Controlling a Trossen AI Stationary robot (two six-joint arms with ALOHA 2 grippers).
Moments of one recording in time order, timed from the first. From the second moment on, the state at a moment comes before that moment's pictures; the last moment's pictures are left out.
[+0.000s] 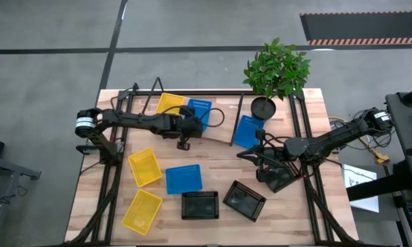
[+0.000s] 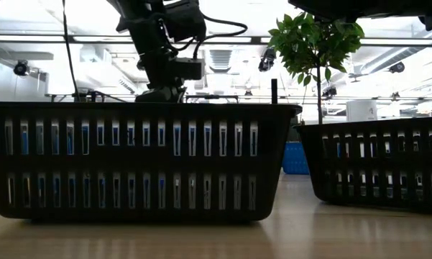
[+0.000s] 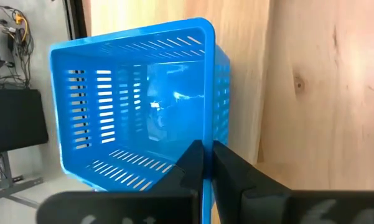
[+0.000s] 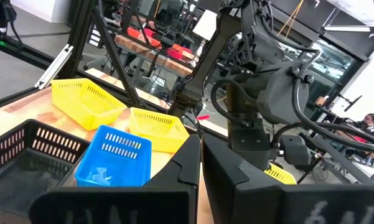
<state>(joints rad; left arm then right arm) 0.14 1.65 1.17 -0.60 -0.45 0.45 0.28 1.07 0.46 0.60 0.24 -0.45</state>
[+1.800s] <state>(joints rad) -0.25 1.23 1.05 -0.34 -0.42 0.16 0.28 1.07 0.46 0.58 0.24 -0.37</state>
